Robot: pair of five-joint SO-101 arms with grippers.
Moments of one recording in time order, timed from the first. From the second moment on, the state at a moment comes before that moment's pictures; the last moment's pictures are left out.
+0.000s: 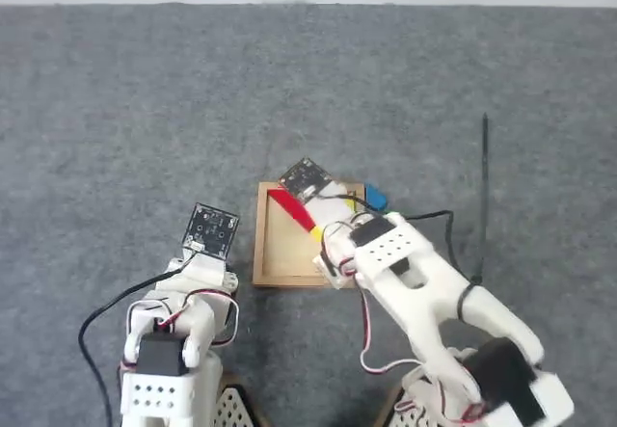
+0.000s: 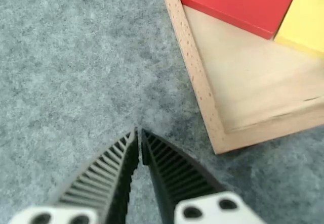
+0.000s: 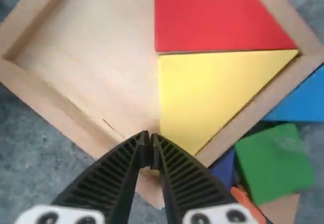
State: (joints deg) left arm -2.5 -103.1 97.1 72.2 -7.8; right arm -34.5 -14.5 50.8 45.0 10.9
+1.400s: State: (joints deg) left arm -2.5 -103.1 97.1 72.2 -7.8; right arm -6.4 -10.7 46.0 59.8 16.0
